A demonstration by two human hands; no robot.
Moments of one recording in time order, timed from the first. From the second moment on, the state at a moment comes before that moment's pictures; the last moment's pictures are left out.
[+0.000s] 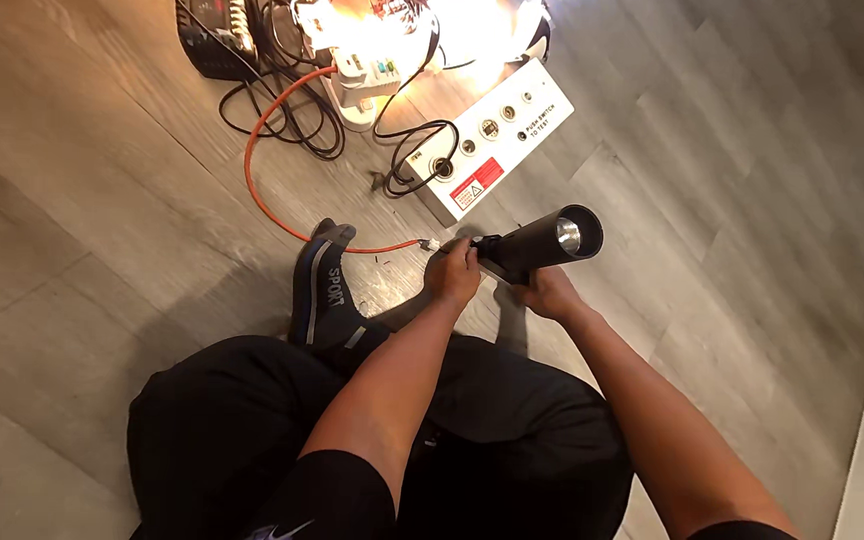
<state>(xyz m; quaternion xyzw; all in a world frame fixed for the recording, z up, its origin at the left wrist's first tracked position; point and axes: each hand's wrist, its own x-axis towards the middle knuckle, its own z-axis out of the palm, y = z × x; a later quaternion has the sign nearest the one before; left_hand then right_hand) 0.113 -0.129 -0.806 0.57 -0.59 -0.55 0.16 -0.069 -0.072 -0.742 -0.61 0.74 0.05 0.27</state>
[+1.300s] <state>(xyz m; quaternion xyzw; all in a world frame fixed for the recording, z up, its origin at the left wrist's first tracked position) 0.169 -0.088 -0.701 0.45 -0.45 -0.73 0.26 -0.004 -0.065 -0.657 -0.46 0.69 -0.19 0.53</state>
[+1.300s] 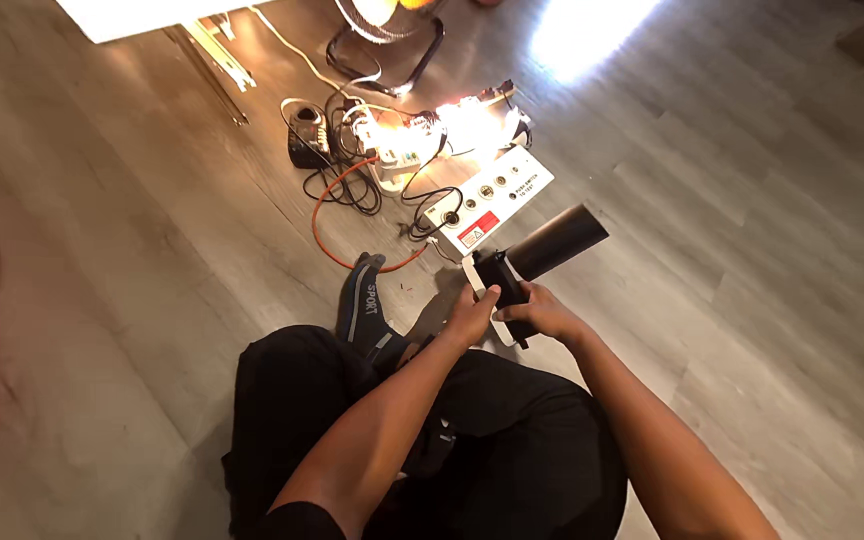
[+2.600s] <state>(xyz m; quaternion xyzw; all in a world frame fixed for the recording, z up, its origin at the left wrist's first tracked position) 0.271 -0.140 -0.634 0.51 -0.73 -0.46 -0.02 0.063 -0.117 -0.668 -0.34 0.59 -0.44 0.58</state>
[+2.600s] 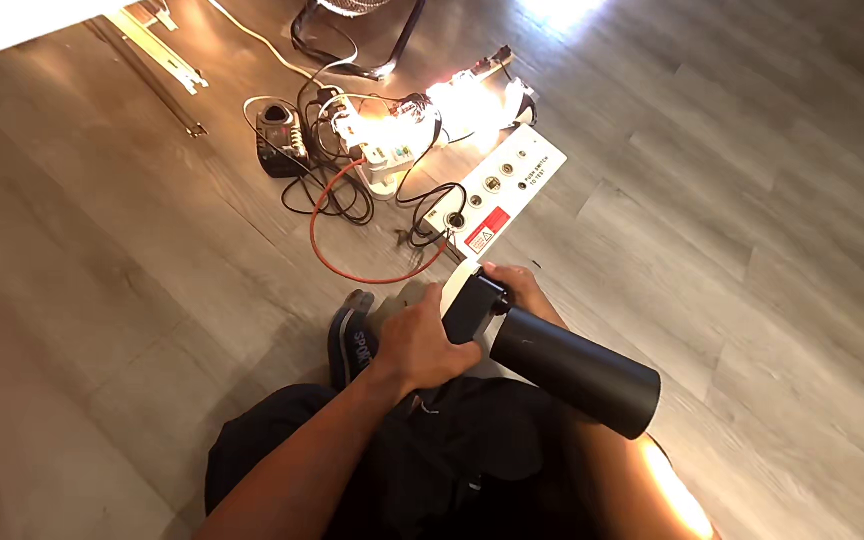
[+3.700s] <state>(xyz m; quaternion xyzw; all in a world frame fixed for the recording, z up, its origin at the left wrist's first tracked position) 0.292 -0.178 -0.673 0.43 -0.74 -0.25 0.46 0.100 -0.106 -0.687 -0.55 0.70 -0.34 0.30</state>
